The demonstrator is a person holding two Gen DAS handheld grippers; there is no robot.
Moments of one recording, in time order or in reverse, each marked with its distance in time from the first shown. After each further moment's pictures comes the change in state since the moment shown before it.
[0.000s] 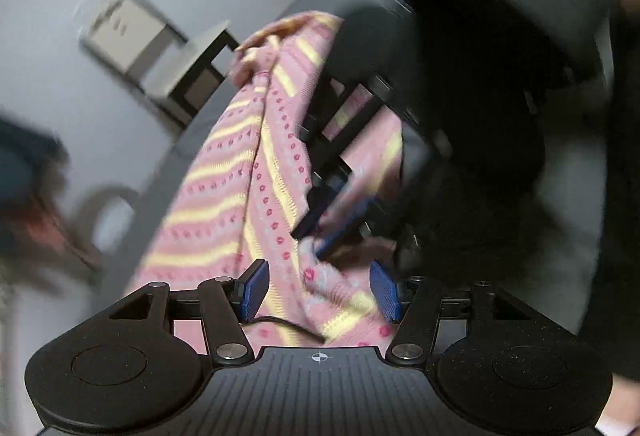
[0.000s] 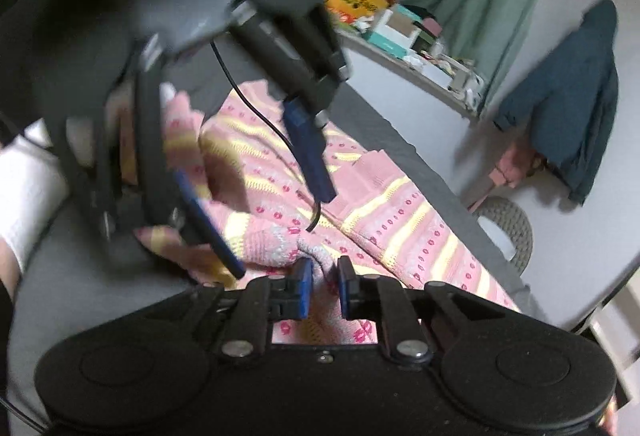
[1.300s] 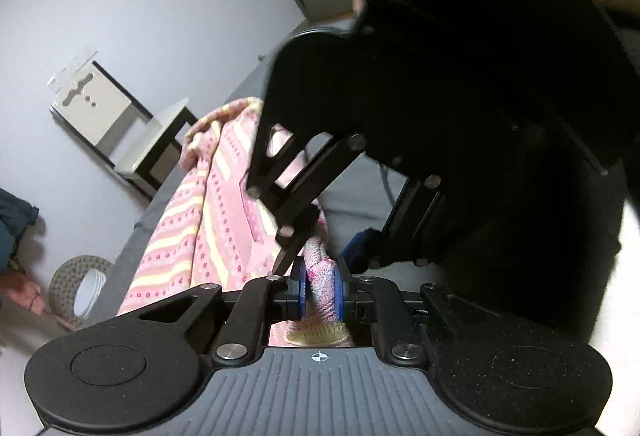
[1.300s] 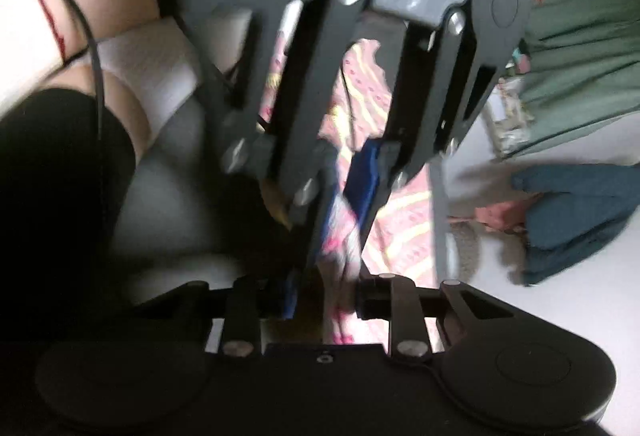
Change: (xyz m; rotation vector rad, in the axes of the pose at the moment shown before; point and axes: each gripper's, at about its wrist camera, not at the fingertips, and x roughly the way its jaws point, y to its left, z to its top) left arm -0.058 -0.021 -0.014 -0.017 -0.262 -0.129; right arm -0.052 0.109 0.023 -0.668 0.305 -0.130
